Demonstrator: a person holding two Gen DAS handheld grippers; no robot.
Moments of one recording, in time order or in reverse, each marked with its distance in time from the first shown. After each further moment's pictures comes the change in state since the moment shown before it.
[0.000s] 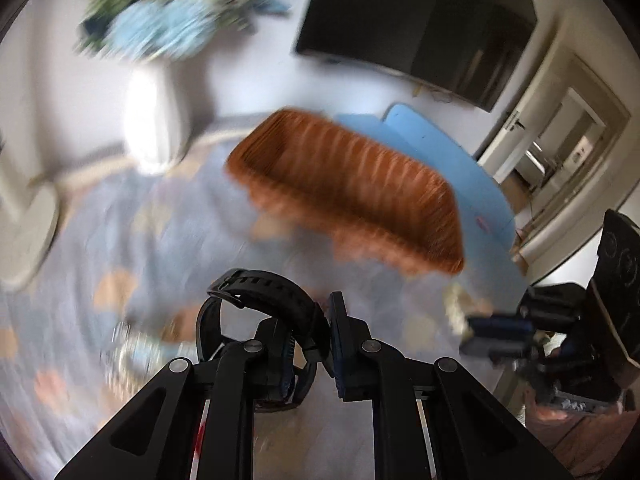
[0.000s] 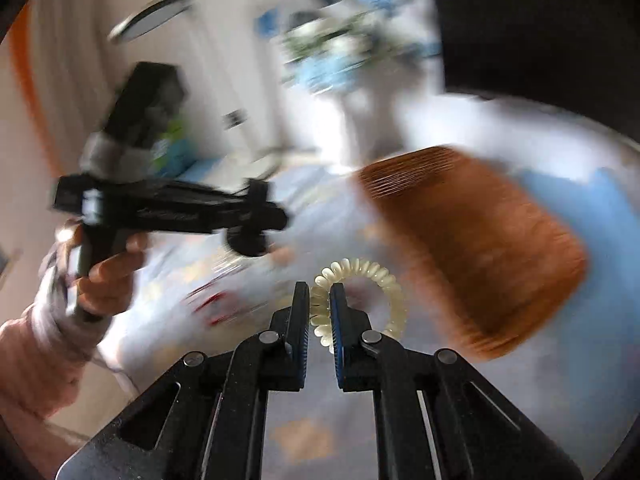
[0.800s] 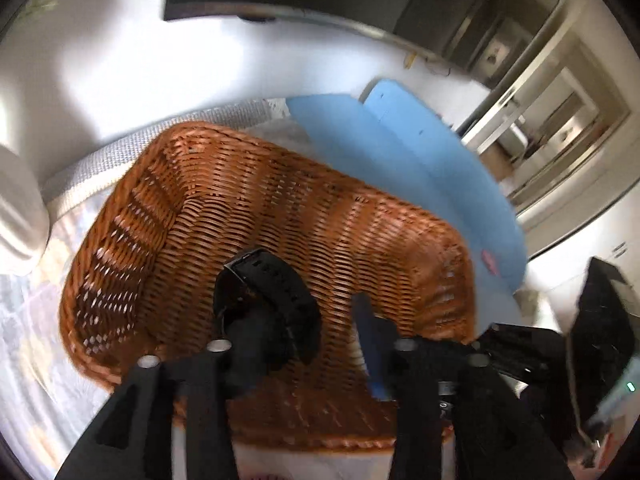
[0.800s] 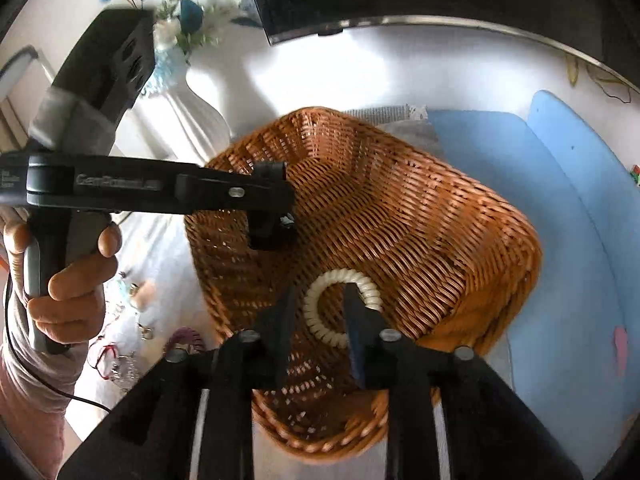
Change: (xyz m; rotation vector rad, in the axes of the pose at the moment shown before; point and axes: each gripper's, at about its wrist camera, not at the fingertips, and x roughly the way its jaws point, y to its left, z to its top) left arm 0.145 -0.022 0.111 -0.005 0.164 -0.110; right arm 0.068 -0.116 0.019 0.230 0.115 -0.136
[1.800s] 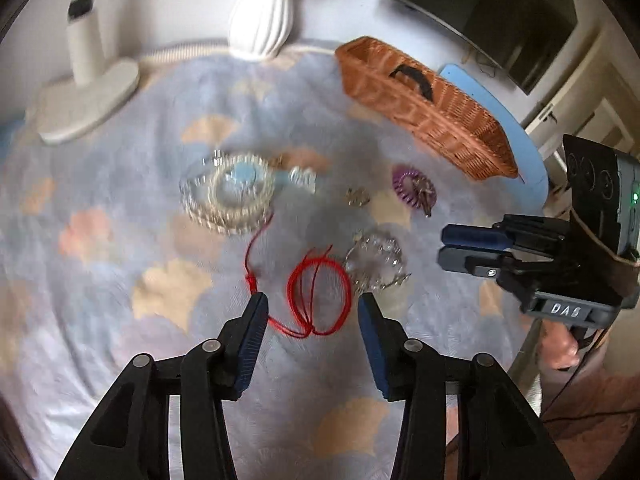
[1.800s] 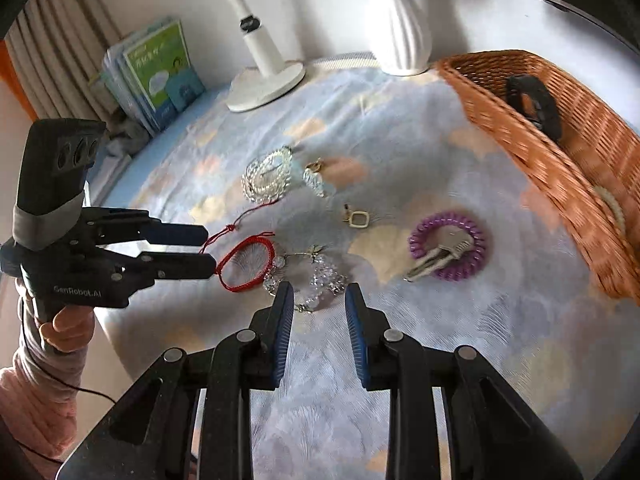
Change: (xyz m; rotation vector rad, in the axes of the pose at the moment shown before) left arm -0.138 0.100 -0.266 -0.153 -0.049 0.163; right arm 0.032 0.191 -0.093 -0.238 0.170 0.226
